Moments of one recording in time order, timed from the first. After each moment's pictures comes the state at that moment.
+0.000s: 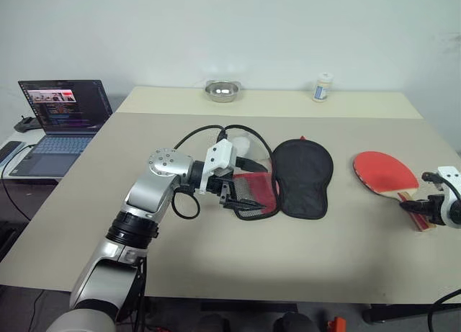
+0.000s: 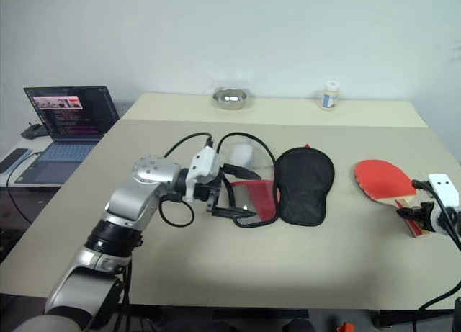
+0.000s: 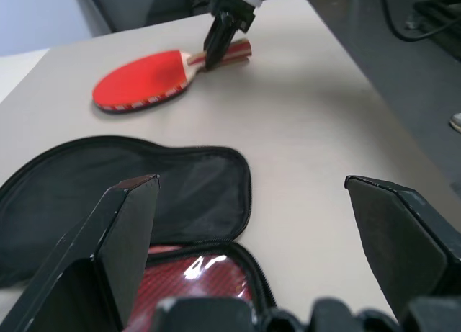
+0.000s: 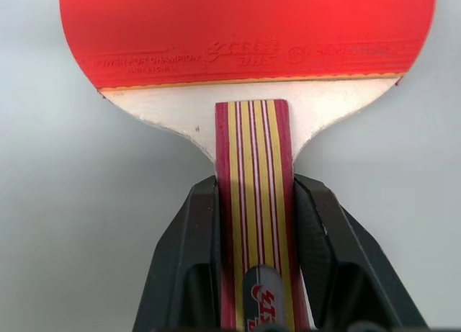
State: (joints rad) left arm -0.76 0.52 -0.20 0.13 -0.29 0.21 -1.34; right arm -0.49 -0.90 -0.28 0.39 0.23 0.90 0.78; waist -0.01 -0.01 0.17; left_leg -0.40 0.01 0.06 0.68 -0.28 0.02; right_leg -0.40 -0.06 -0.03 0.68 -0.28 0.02
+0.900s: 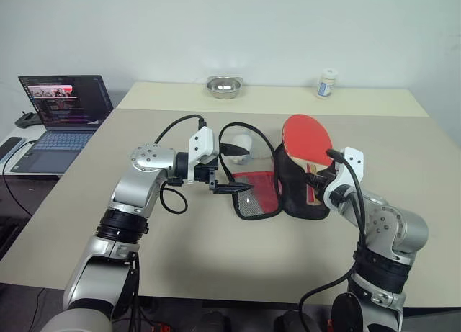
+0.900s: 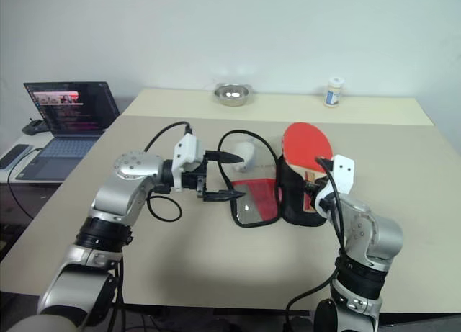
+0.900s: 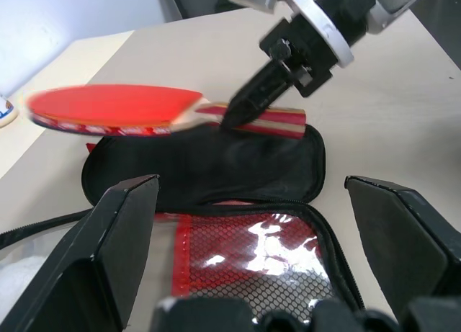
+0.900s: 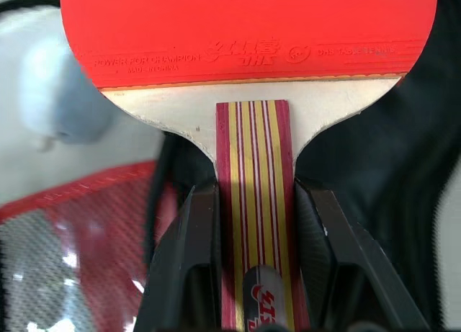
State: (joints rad) left arm -0.77 0.55 -0.14 0.22 -0.28 0.14 -1.28; right arm -0.56 0.04 -0.41 -0.38 0.28 1.38 0.02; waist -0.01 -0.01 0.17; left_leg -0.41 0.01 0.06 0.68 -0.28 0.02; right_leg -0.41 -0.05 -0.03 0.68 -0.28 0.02
